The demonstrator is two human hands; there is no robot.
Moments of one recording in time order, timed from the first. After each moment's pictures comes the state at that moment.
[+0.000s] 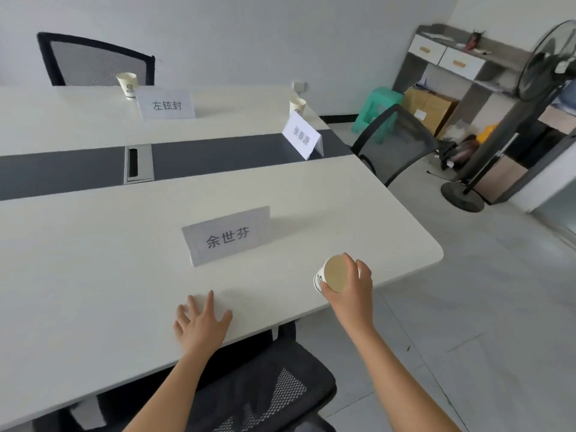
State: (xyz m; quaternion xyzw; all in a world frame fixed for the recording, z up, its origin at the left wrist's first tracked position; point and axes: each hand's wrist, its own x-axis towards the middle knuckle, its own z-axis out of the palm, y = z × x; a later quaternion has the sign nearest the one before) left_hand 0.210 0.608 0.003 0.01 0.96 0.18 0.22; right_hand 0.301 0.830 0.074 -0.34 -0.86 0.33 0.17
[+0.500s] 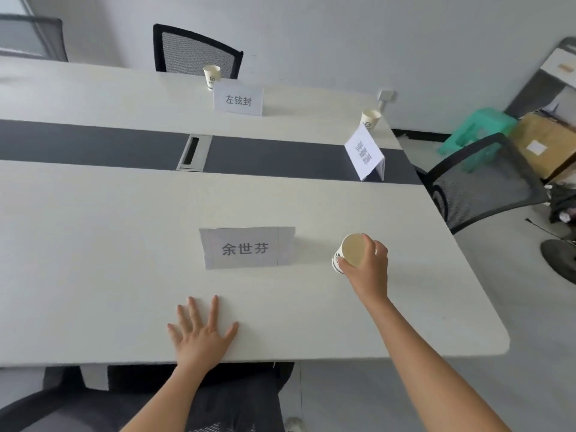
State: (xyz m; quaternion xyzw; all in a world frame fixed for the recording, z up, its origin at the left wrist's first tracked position) left_hand 0.210 0.647 -0.014 -0.09 0.96 0.11 0.23; right_hand 0.164 0.932 0.069 -0.23 -0.90 0.36 0.11
